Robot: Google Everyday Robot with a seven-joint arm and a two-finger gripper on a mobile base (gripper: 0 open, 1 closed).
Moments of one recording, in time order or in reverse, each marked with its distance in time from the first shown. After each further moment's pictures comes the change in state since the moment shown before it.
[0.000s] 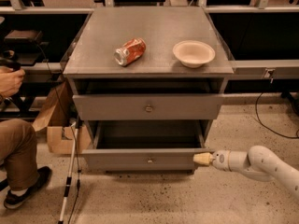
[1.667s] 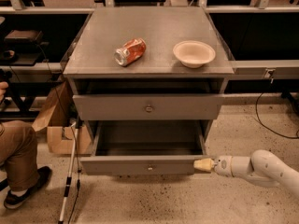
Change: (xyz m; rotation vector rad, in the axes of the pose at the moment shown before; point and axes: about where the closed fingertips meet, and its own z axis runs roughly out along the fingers) arm 0.027 0.017 -0.013 -0.018 0.038 0.000
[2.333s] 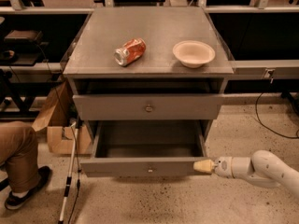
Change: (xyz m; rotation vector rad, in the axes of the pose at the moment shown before) arm 0.006 0.008 -0.002 -0.008 0.017 -0.007
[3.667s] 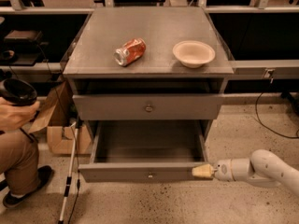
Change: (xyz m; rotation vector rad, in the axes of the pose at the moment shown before) arm 0.031 0.015 -0.007 -0.030 0.108 -0.042
